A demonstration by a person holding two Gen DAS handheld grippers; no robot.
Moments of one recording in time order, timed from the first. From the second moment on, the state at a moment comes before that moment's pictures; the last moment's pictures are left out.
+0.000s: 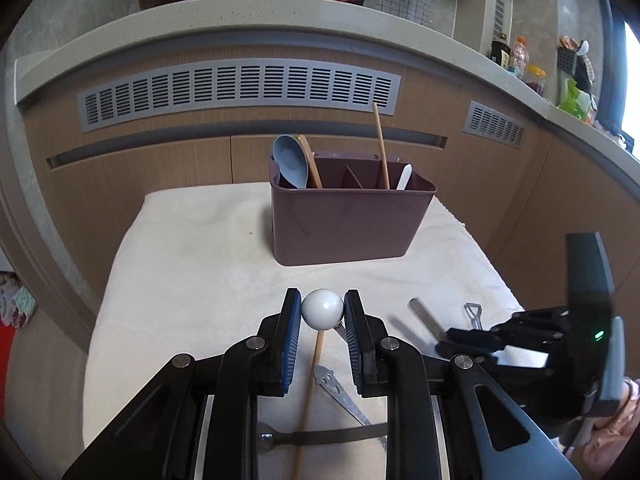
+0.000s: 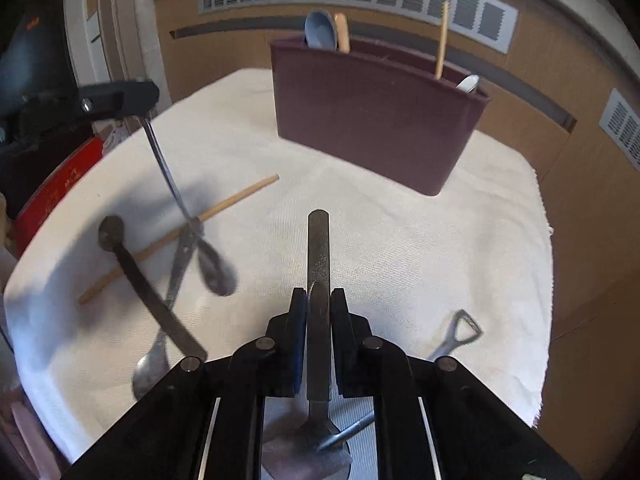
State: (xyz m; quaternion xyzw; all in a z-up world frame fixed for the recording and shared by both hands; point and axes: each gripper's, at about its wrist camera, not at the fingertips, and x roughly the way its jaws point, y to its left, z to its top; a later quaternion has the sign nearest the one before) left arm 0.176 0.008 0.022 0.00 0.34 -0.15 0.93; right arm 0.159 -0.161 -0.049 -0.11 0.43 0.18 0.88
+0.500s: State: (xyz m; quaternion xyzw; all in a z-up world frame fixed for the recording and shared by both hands) left arm 0.140 -0.004 0.058 0.03 0.31 -0.15 0.94; right arm 0.134 -0.183 0.008 -0.04 0.38 0.18 0.91
